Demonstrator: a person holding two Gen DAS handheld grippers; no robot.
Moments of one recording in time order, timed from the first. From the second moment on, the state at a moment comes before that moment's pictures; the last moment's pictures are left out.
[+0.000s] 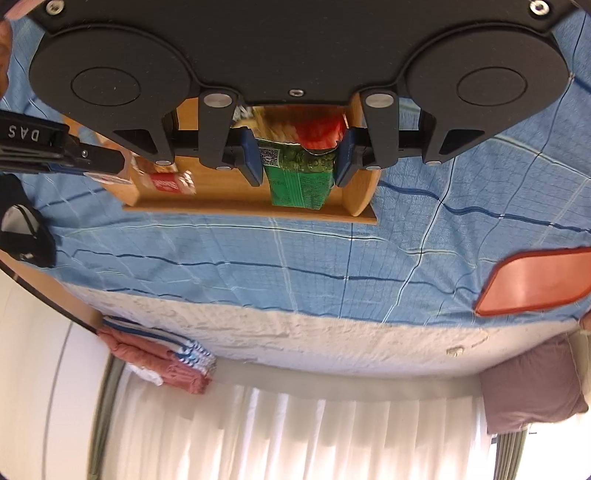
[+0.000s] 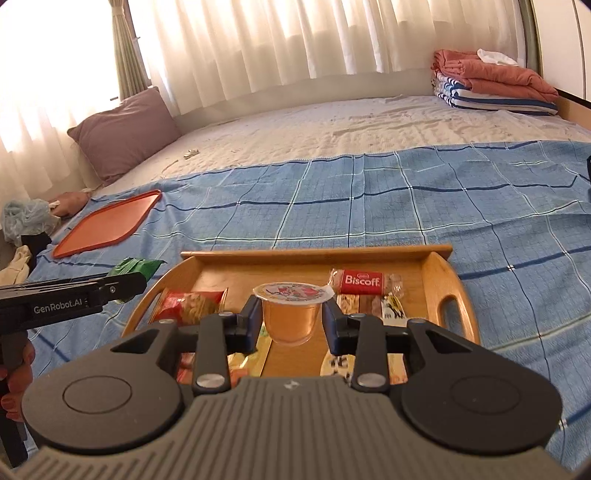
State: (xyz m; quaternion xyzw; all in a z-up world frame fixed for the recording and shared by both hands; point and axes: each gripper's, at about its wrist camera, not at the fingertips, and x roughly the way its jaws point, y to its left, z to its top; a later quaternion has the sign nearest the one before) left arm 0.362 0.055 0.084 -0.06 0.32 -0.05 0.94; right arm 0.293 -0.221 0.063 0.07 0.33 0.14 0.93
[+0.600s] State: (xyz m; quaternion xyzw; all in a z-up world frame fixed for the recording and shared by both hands) left arm 0.453 0.054 0.031 -0.07 0.38 -0.04 0.92; right arm 0.355 -0.187 0.010 0.05 0.37 0.14 0.92
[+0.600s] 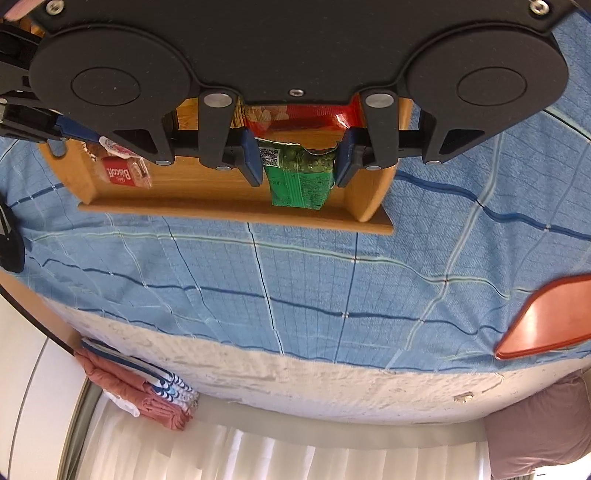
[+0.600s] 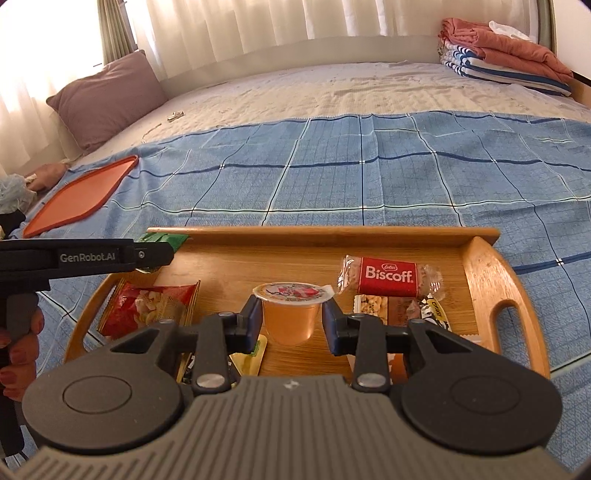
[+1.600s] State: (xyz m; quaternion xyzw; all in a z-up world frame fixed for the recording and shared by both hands) left arm 0.401 0.053 0.065 -0.02 0.35 -0.04 0.94; right arm 0.323 -0.186 0.035 0.04 0.36 0.15 0.92
